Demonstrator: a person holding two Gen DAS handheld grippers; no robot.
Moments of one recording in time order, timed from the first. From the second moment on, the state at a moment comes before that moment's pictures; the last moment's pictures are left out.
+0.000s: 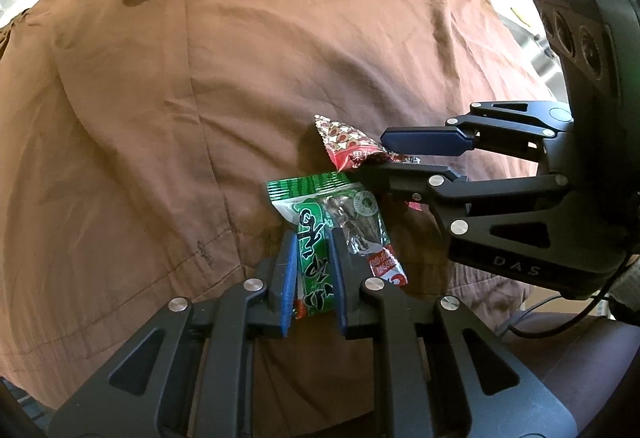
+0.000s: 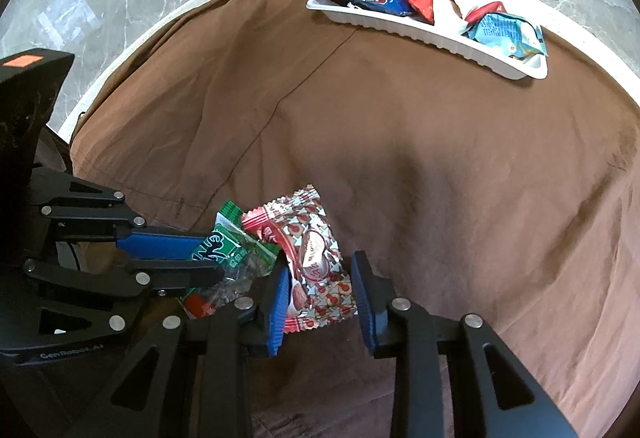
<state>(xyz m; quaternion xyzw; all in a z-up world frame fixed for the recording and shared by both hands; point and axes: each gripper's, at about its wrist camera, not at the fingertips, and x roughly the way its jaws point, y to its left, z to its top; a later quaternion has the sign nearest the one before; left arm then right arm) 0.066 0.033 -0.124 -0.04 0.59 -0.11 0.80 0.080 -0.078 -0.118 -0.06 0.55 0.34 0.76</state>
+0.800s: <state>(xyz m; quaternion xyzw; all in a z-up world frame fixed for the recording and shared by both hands) 0.071 0.046 -0.117 -0.07 0.58 -0.14 0.80 0.100 -0.119 -0.098 0.05 0.56 0.33 0.76</state>
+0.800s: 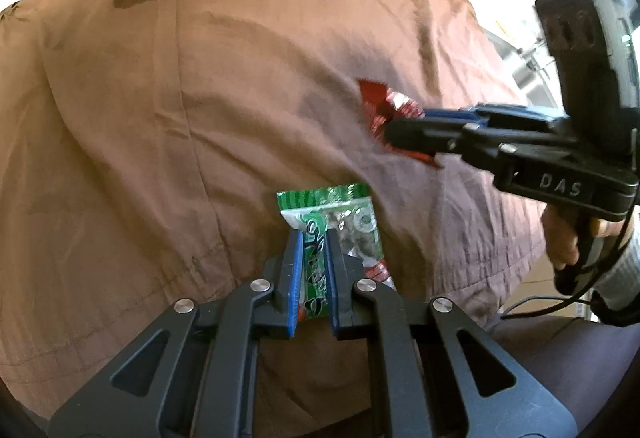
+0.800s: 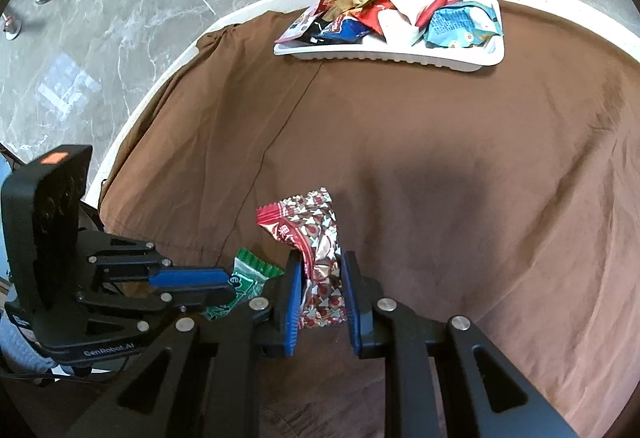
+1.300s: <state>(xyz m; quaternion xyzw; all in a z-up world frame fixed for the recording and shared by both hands) 0.074 0.018 -0.127 -0.03 0.61 -0.14 0.78 0.089 -0.111 -0.107 0.02 0.56 0.32 0.76</state>
